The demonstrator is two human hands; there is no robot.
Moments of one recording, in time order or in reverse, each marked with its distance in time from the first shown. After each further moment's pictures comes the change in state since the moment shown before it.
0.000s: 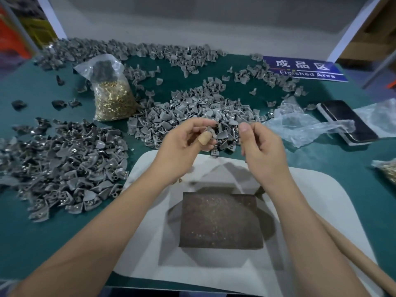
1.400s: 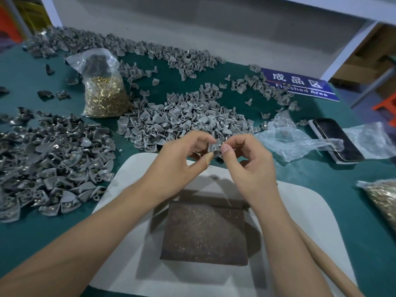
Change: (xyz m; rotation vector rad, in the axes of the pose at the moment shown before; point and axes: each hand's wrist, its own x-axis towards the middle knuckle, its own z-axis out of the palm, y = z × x) left_hand -0.010 0.003 0.010 0.380 -0.010 0.258; right_hand -0.007 -0.003 0.000 0.098 -0.053 -0.097
